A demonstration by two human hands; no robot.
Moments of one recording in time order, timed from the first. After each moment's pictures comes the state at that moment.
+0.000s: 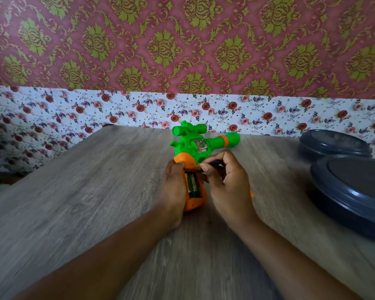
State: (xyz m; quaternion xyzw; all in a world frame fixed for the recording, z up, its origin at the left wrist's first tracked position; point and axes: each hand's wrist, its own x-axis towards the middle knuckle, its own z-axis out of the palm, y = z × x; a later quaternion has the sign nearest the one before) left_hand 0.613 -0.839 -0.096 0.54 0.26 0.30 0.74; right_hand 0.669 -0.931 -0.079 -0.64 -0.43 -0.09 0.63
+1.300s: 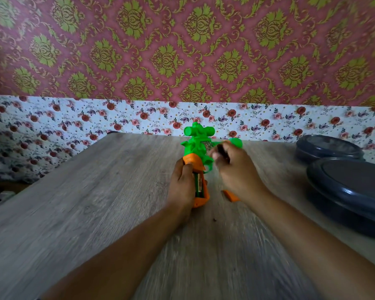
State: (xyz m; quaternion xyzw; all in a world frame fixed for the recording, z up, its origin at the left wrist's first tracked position) left_hand 0.602 -0.858 -0.074 0.59 0.23 0.37 0.68; right_hand 0.676 -0.936 -0.037 -0.73 -0.43 -0.02 0.52
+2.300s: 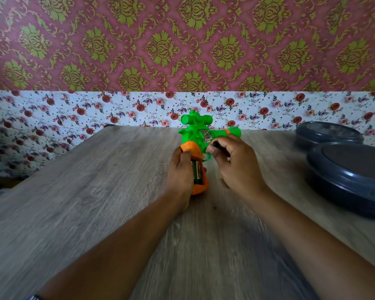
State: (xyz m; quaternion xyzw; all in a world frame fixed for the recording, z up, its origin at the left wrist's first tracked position) left_hand 0.605 -0.856 -0.077 0.58 0.24 0.37 0.68; right_hand 0.678 -0.940 -0.059 -0.72 -0.47 -0.18 0.47
